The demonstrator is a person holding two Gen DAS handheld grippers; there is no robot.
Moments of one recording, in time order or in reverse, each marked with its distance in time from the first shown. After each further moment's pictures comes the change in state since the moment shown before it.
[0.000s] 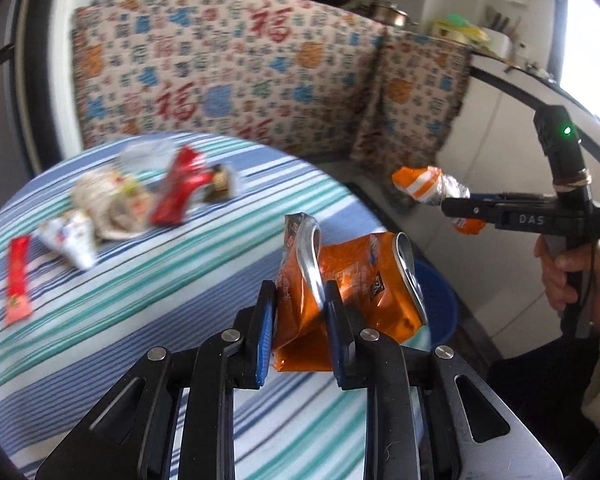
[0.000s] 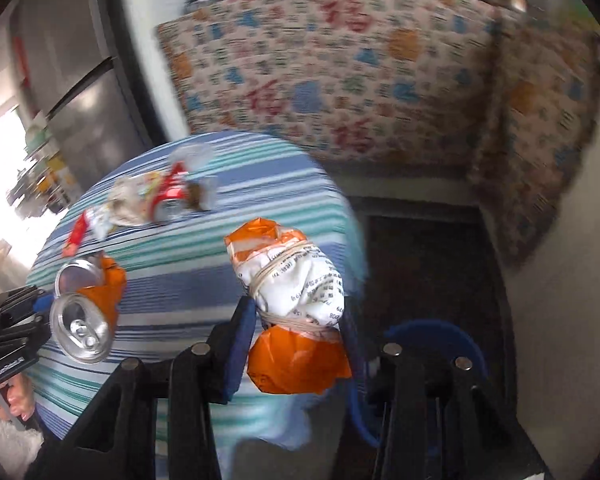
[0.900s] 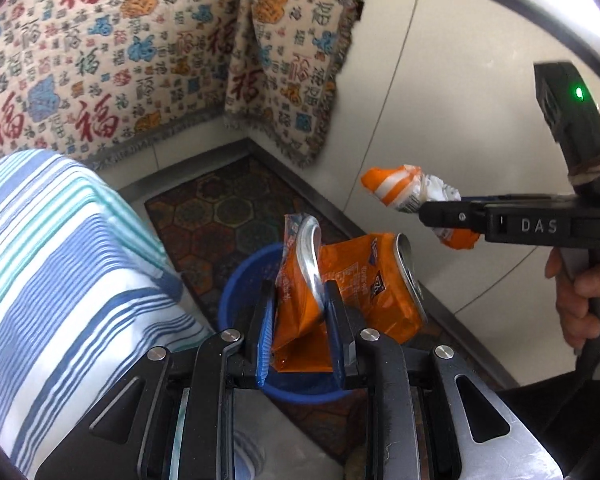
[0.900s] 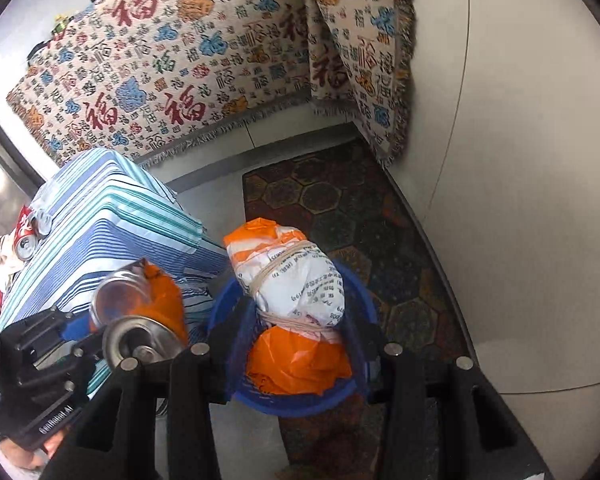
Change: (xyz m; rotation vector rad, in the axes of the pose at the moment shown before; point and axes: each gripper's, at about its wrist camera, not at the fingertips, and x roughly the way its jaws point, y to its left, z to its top) left arm 0.189 -0.195 0.026 0.200 0.196 -0.186; right arm 0.011 -0.198 -0.067 0.350 0.122 -0.177
